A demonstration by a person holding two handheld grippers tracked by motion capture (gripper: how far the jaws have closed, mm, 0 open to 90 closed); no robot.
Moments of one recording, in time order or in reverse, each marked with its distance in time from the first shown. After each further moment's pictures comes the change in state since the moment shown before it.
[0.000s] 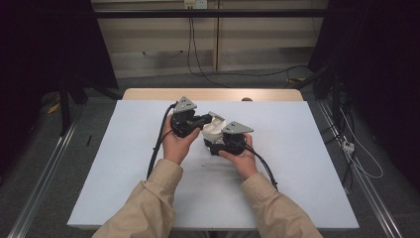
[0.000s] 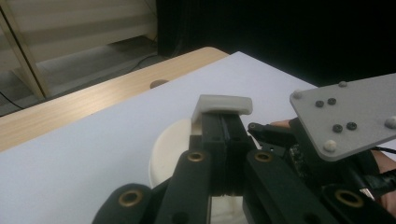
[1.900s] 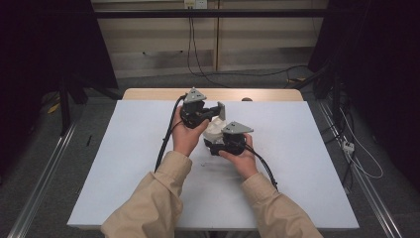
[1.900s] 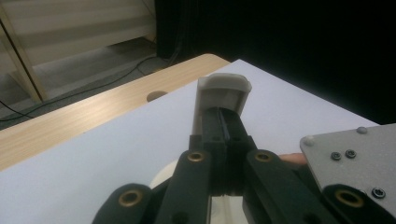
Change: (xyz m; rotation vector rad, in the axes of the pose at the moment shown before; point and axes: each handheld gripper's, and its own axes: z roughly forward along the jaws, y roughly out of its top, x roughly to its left) left arm -0.001 0.020 0.026 0.003 -0.002 -0.003; right arm -0.001 -0.001 0.001 -0.001 0.000 -0.002
